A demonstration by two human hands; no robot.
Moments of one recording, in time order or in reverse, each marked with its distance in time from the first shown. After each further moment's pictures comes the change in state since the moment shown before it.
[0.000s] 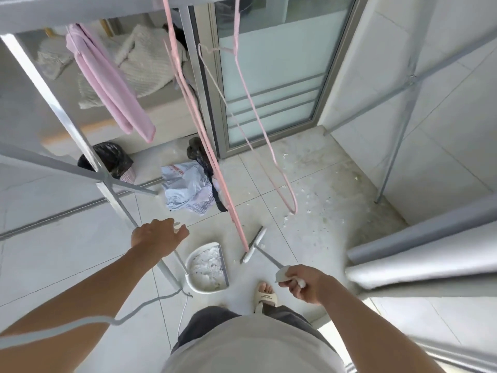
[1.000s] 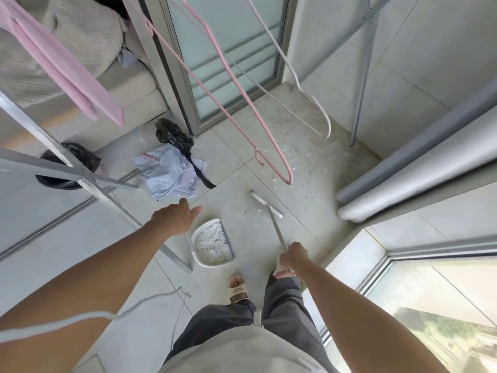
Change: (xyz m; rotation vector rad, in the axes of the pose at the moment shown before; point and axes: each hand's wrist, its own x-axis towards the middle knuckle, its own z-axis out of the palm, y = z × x) left_hand 0.030 -0.022 0.034 0.115 -0.182 0.347; right_hand 0.045 0.113 0.087 -0.396 0.471 -0.263
